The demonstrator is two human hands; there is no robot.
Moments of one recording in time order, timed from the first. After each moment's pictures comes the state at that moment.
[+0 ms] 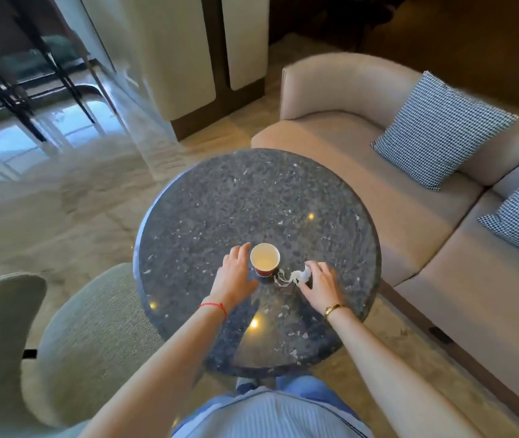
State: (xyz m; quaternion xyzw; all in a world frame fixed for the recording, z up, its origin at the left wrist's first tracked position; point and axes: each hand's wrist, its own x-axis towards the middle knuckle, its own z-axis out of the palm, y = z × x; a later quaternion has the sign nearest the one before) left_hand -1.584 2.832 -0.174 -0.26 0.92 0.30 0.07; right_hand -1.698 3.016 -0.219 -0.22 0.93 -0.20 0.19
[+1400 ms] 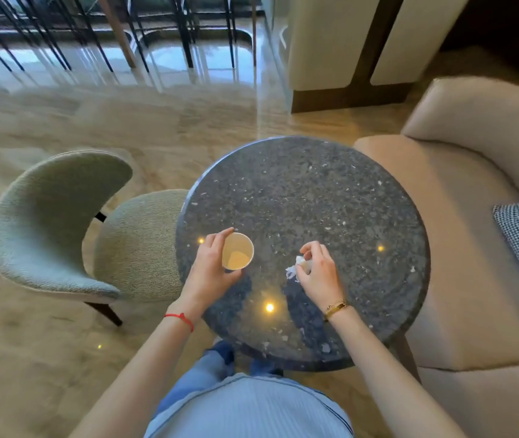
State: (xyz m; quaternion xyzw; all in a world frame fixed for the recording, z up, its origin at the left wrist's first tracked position) left_hand -1.518 2.891 -0.149 -0.50 0.78 0.32 -0.19; right_hand -1.736 2.978 -0.166 -0.50 0.79 -0.28 0.22
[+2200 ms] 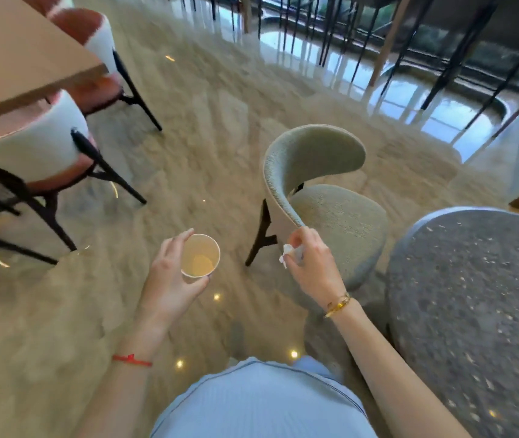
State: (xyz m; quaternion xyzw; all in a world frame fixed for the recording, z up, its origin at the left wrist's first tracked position) left_hand -1.048 3.099 -0.083 -0.79 0.49 0.16 -0.34; right_hand -1.267 2.966 -0.099 -0.80 0.48 -0.22 0.29
